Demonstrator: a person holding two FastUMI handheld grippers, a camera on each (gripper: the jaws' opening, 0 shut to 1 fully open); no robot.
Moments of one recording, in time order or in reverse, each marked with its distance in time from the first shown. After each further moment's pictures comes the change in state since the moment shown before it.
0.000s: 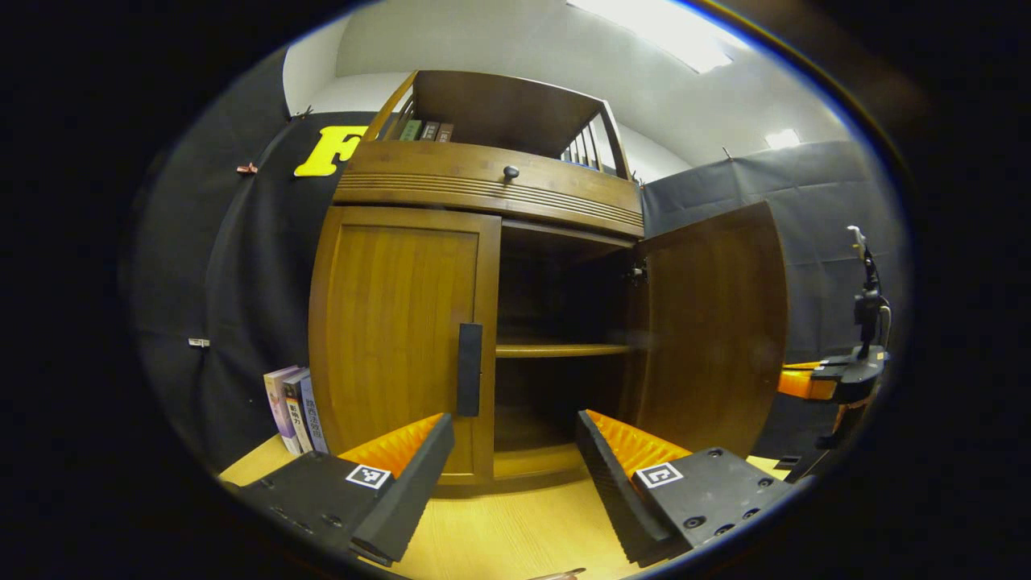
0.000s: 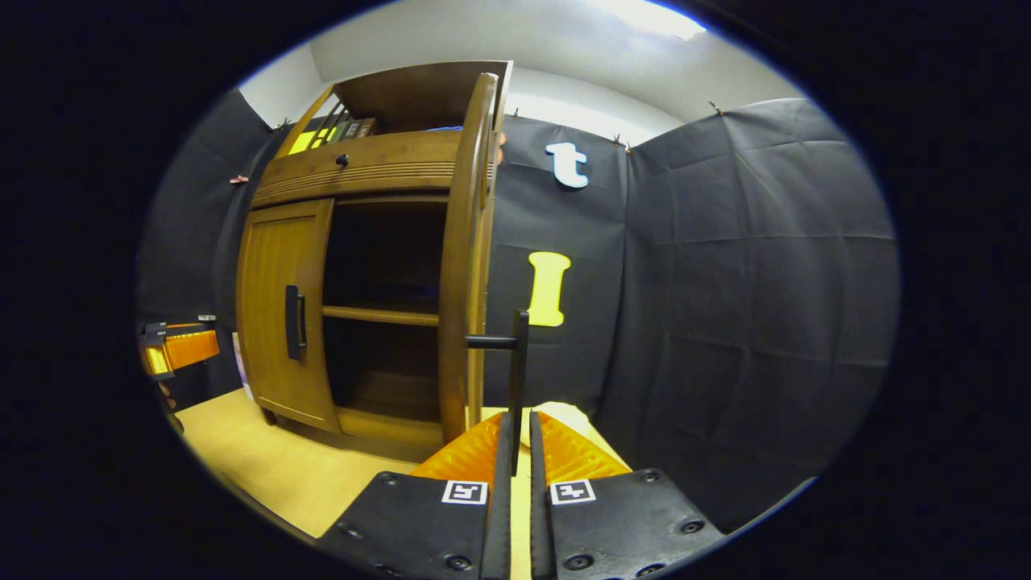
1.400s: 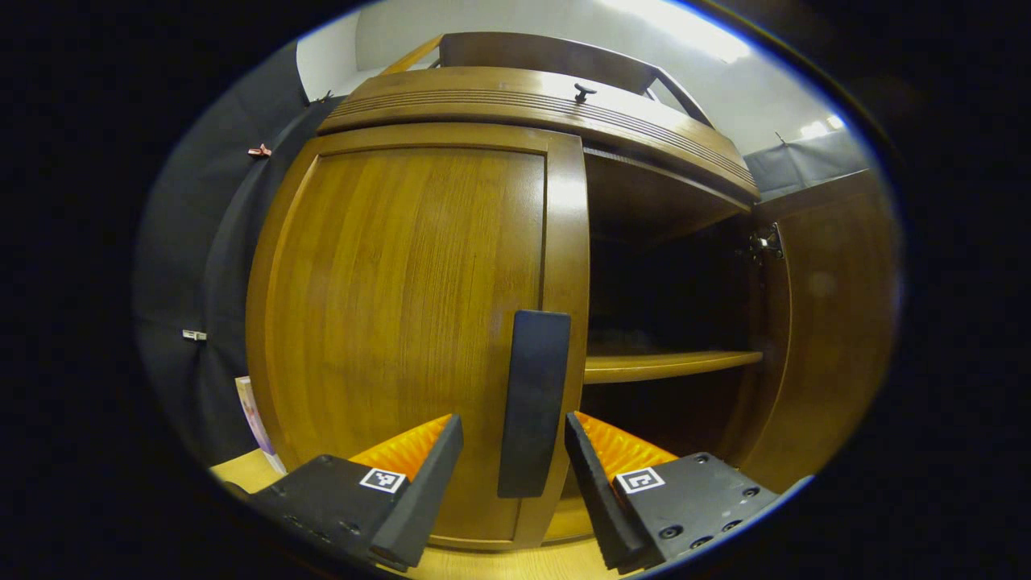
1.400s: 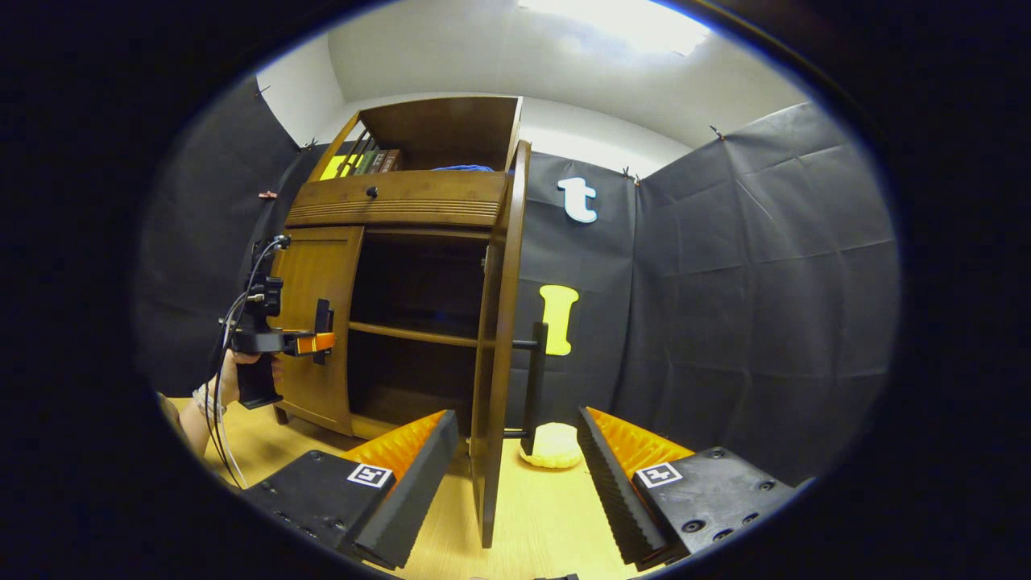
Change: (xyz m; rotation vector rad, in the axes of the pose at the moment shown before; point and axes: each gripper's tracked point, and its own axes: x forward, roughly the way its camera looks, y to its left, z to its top) left arm 0.192 0.074 -0.027 -0.009 -0.032 0.144; right arm -0.048 -0.007 0.008 0.017 -0.122 0.136
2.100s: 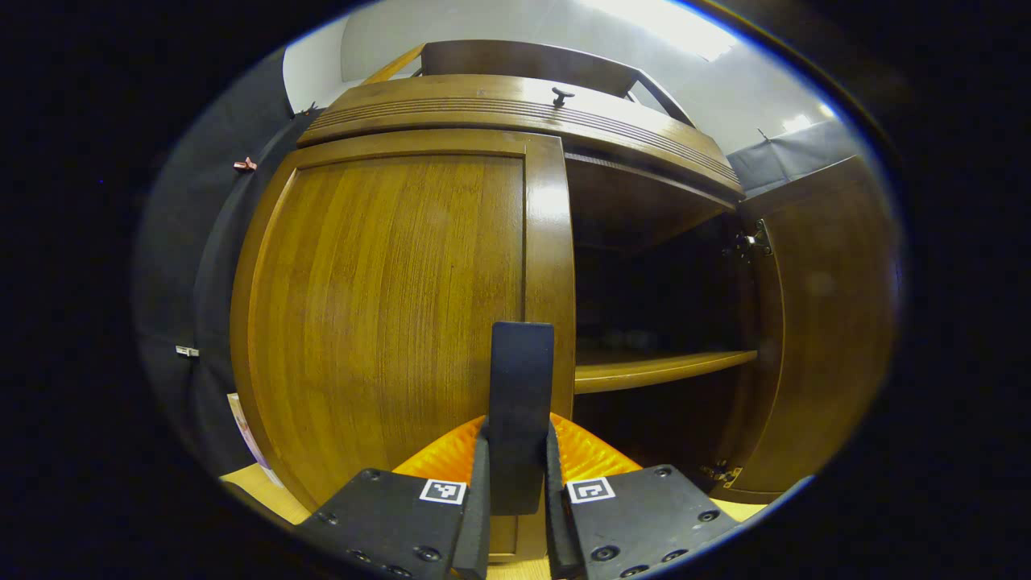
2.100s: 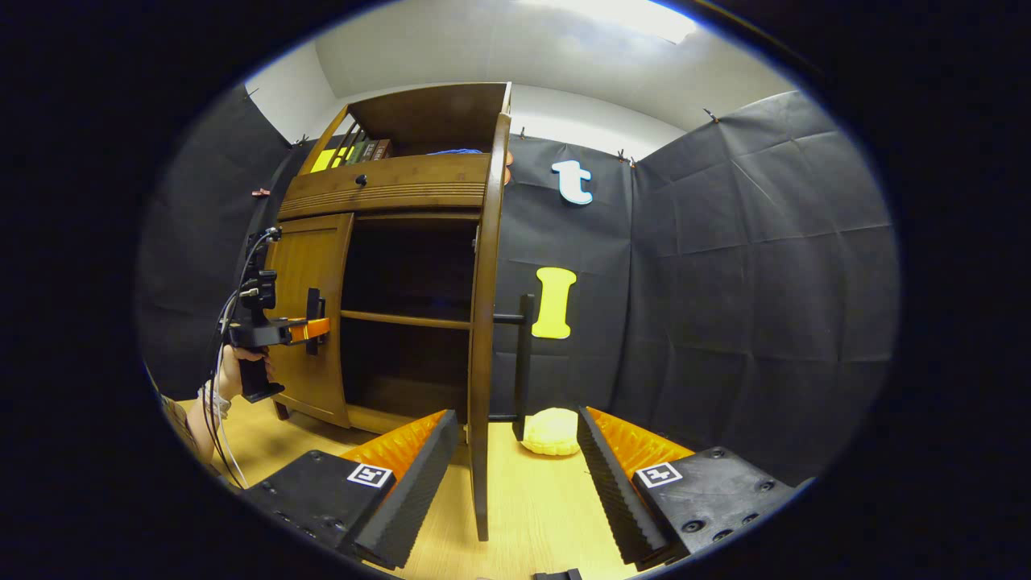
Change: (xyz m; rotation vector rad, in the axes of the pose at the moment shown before) left arm 0.000 -0.007 0.005 0.041 -0.027 -0.044; right arm 0.001 -0.005 -0.018 0.026 0.054 0.004
